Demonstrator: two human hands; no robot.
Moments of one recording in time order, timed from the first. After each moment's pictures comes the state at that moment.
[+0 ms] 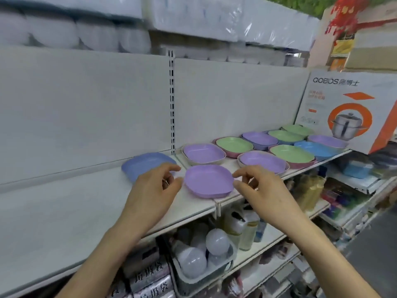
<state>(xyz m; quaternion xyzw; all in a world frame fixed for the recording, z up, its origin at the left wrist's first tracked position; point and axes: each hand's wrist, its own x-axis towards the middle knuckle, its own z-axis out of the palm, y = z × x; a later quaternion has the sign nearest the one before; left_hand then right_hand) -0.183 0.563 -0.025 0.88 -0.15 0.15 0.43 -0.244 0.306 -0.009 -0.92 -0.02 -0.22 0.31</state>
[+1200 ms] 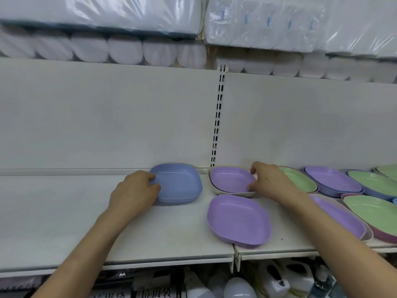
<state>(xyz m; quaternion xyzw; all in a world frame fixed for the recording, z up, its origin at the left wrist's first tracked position) -0.119 0.617 -0.027 0.95 0.17 0.12 0.24 -0.004 0.284 -0.009 -0.98 -0.11 -0.07 0.14</state>
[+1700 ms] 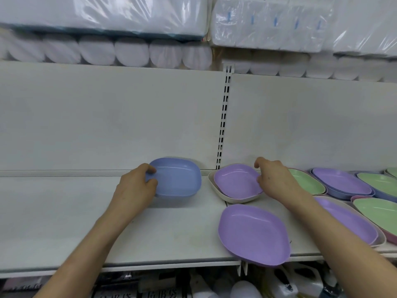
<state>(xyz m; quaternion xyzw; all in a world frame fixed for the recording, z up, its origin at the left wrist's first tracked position) -0.124 0.626 -0.024 0.90 0.15 0.22 0.34 0.000 0.295 -0.007 -0.98 -0.12 -0.15 0.10</state>
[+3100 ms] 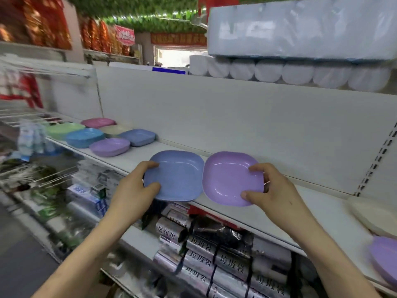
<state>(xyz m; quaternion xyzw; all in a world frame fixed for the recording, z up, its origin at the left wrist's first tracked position) -0.431 0.798 -0.014 0.82 0.32 0.34 0.34 -0.224 0.560 0.014 -0.81 -0.38 0.00 0.44</state>
